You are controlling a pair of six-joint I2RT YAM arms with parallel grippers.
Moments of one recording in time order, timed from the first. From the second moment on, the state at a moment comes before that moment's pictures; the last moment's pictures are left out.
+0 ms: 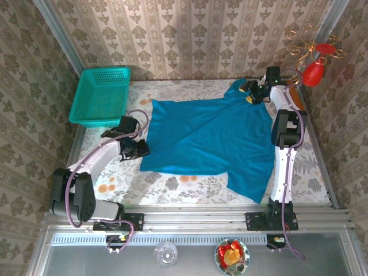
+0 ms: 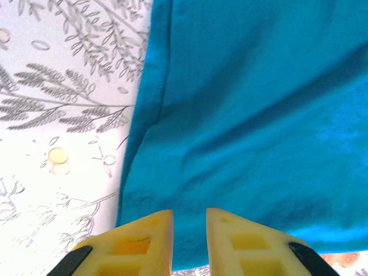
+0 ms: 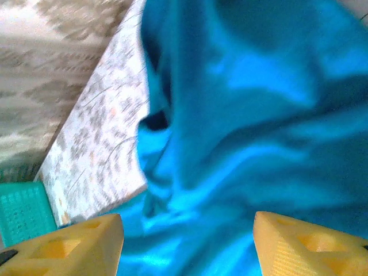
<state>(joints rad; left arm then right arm) -0.29 1.36 0.86 -0.72 0.19 -0.43 -0.14 2.46 2.15 -0.64 -0.57 0.67</state>
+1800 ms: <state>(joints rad) -0.16 1.20 0.47 -0.49 0.38 -0.63 -0.10 0.94 0.73 -0.93 -0.37 0.58</state>
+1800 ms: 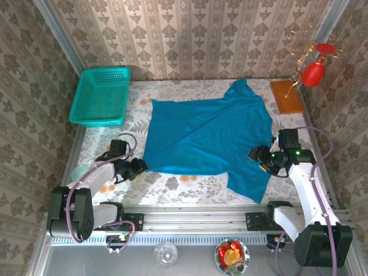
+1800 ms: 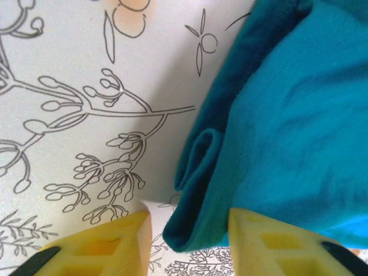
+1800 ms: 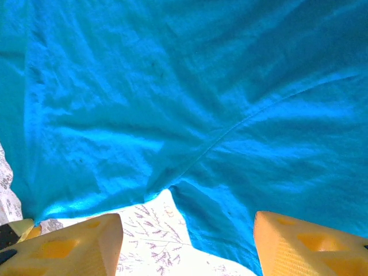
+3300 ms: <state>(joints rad) -0.11 1.15 0.47 -0.41 0.43 -0.64 -0.05 0.94 0.48 -1.10 -0.14 1.21</state>
